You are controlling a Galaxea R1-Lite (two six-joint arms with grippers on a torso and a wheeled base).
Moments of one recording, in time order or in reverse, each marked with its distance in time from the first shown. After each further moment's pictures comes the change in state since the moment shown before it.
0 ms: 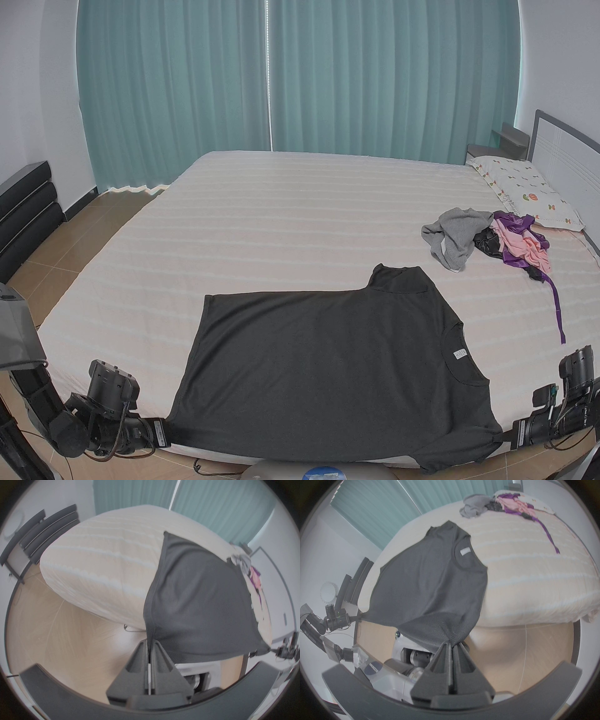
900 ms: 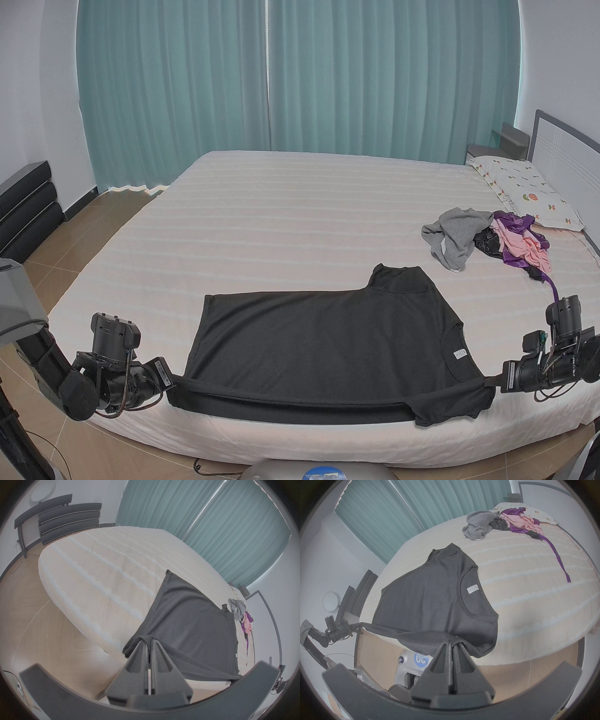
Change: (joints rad) left arm 0.079 0.021 -0.262 0.009 0.002 -0.205; right arm 0.021 0.177 -0.302 -0.049 -0.001 0.079
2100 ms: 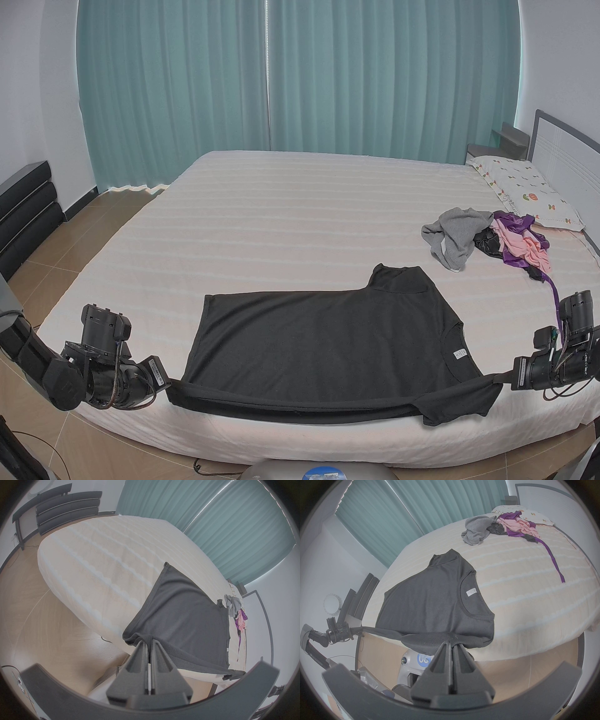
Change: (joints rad) left arm 0.021 -0.108 -0.058 0.235 -0.111 -0.022; right arm -0.027 -0.105 -0.016 0.099 0.012 0.003
